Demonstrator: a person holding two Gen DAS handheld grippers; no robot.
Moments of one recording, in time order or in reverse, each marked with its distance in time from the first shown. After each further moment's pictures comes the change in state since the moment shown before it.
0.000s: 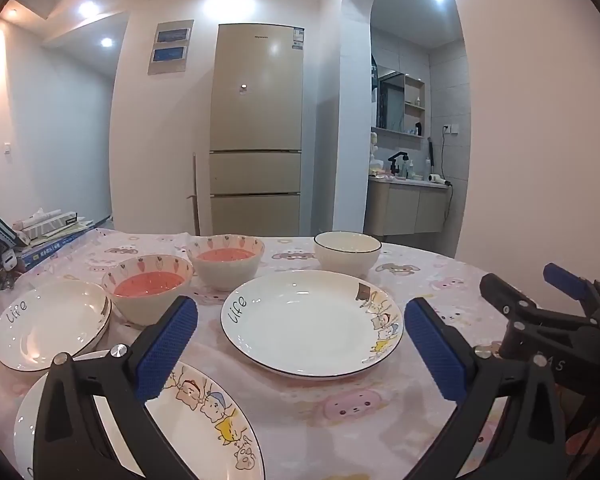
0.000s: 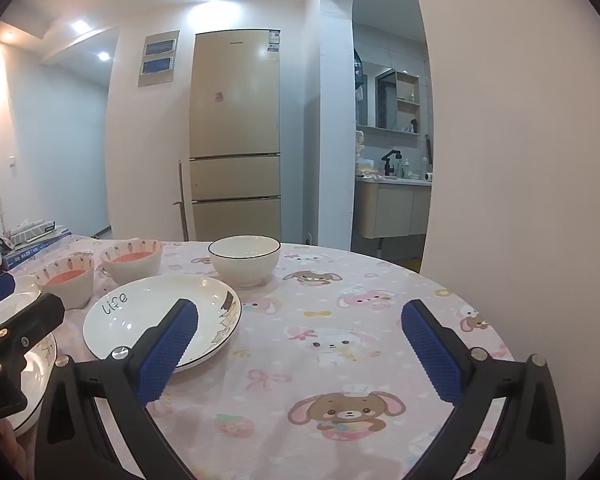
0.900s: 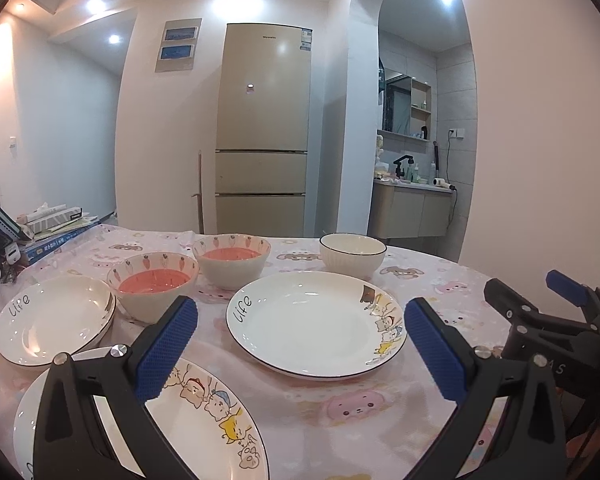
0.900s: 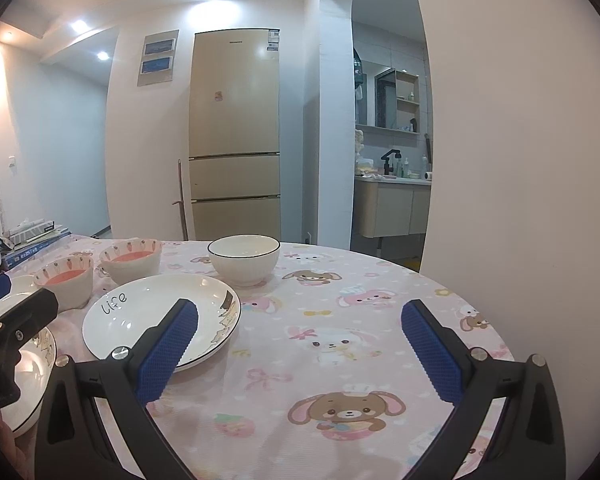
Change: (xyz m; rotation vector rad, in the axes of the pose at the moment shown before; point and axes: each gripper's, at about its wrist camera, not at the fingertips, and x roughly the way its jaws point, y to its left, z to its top) left arm 0.000 0.004 0.001 -0.022 0.000 0.012; right arm 0.000 0.002 -0.002 -0.004 0.001 -0.007
